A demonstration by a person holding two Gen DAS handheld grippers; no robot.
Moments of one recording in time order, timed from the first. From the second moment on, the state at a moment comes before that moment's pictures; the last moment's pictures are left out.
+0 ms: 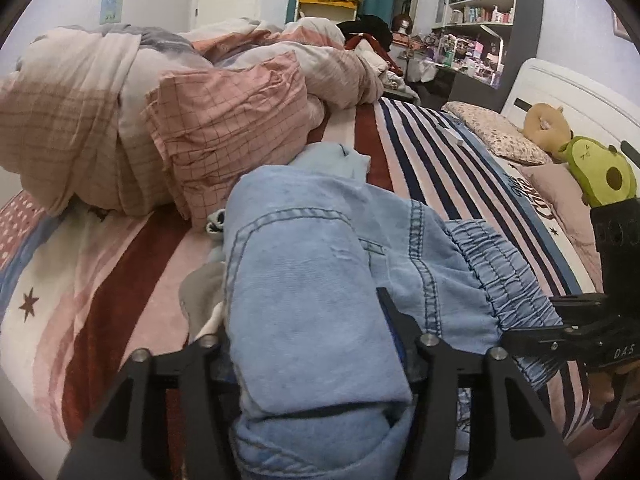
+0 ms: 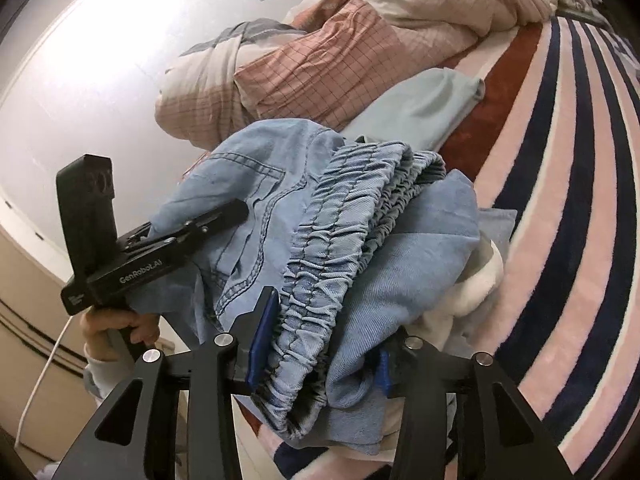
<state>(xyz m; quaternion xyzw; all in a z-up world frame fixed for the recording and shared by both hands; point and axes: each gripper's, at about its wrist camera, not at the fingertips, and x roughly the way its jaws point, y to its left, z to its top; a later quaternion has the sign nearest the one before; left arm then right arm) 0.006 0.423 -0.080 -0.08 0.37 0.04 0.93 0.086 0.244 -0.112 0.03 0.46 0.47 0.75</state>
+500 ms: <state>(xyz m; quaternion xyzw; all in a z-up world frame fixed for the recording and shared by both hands) -0.022 0.392 -0.037 -0.01 0.31 0.13 0.94 0.064 0.225 -0.085 0.00 0.44 0.46 0.77</state>
